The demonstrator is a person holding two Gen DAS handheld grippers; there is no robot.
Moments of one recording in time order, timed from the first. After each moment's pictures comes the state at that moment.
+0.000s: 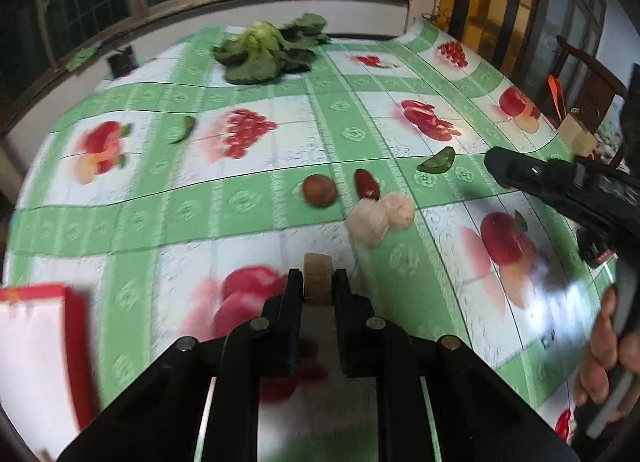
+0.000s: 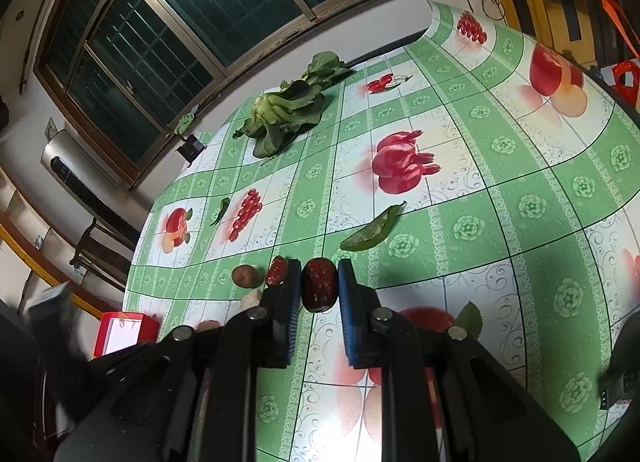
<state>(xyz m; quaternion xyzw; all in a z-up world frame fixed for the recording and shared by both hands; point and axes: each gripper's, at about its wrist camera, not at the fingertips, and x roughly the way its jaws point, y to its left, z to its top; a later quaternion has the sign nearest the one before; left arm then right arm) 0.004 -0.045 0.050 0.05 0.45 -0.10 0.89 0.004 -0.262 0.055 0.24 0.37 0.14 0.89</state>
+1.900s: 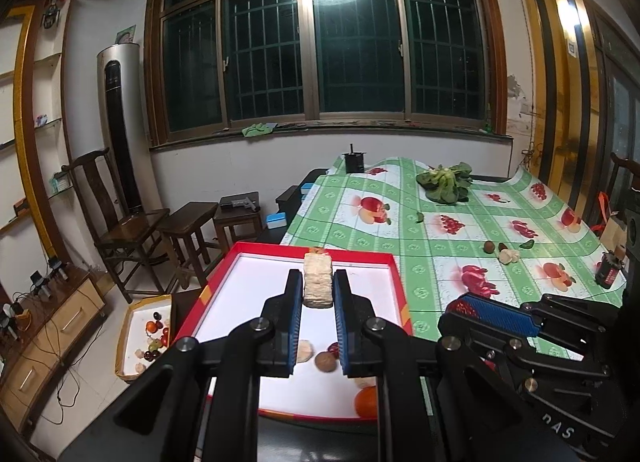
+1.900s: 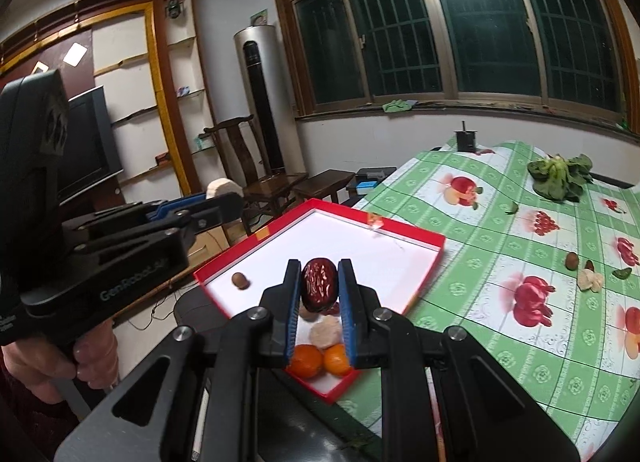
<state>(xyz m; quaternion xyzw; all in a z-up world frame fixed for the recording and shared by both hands) -0.233 0.164 0.150 0.01 0.22 0.10 0.97 -0.219 0.025 0.116 0.00 0.22 0.41 0.88</state>
